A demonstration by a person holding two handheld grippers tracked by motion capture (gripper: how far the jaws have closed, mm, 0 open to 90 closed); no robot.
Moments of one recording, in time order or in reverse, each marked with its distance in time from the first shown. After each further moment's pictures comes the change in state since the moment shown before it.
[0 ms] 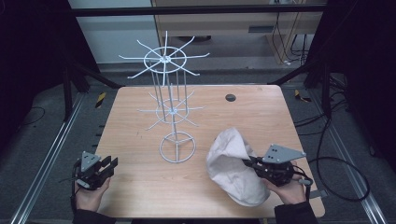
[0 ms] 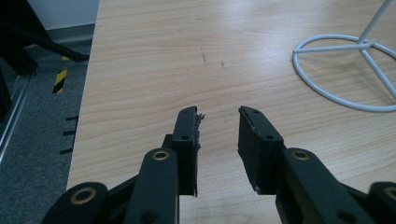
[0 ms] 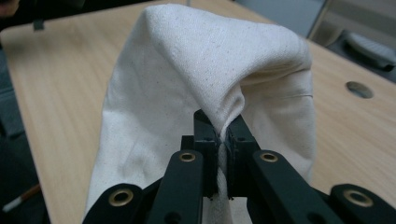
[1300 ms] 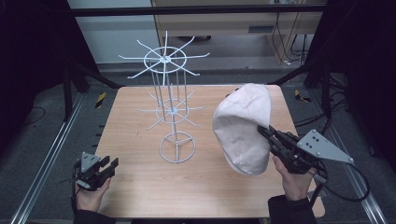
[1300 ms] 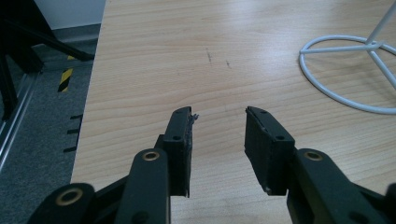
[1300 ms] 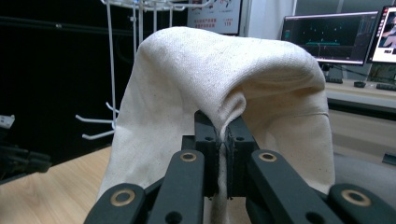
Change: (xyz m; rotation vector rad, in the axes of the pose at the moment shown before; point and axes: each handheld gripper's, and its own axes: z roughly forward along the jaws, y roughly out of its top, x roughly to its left) left arm 0.000 -0.003 0.002 -0.006 0.019 -0.013; right arm -0.002 0.054 -0.051 -0.518 -0.224 0.096
